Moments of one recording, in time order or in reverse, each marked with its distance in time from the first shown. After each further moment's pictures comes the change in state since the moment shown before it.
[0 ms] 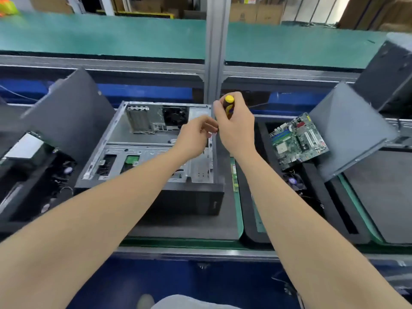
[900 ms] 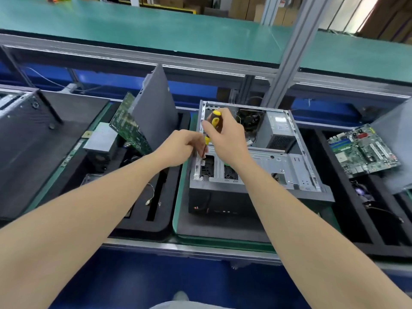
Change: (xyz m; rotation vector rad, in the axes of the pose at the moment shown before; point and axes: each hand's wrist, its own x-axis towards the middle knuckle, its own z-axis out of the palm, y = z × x) left_hand -0.056 -0.202 -0.261 0.153 -0.212 0.136; right_hand -0.053 -0.117 0.264 -0.064 -0.291 0.098
